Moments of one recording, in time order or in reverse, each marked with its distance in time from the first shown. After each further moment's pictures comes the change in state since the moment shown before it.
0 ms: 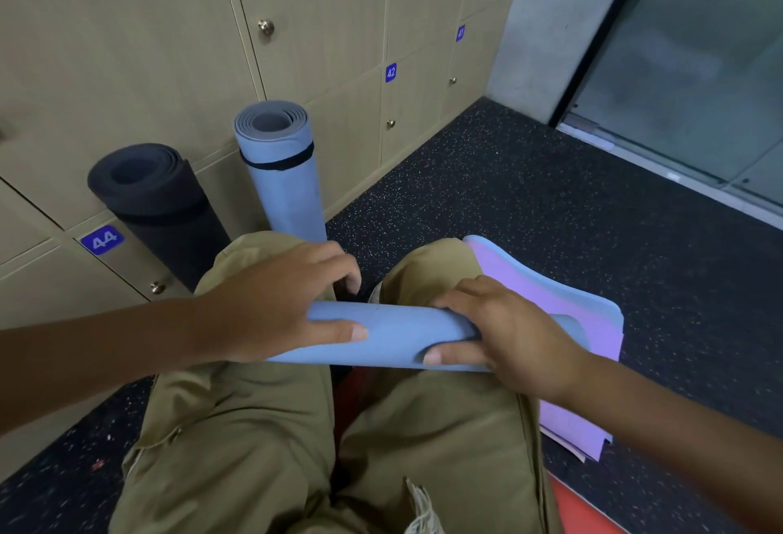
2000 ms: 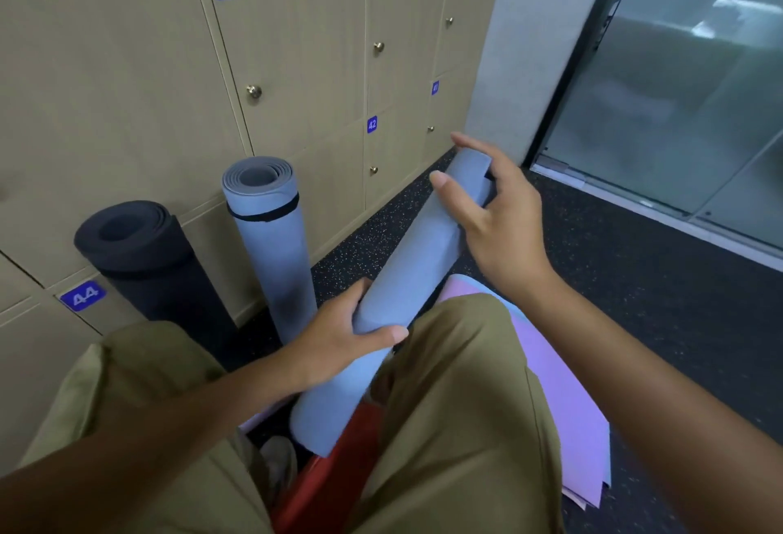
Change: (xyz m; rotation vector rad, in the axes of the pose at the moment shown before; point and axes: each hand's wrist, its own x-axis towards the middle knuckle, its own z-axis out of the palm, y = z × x) left_hand 0.067 0.011 0.061 -0.784 0.189 -0.276; right_hand 0.080 -0.010 -0.088 0.500 0.910 0.091
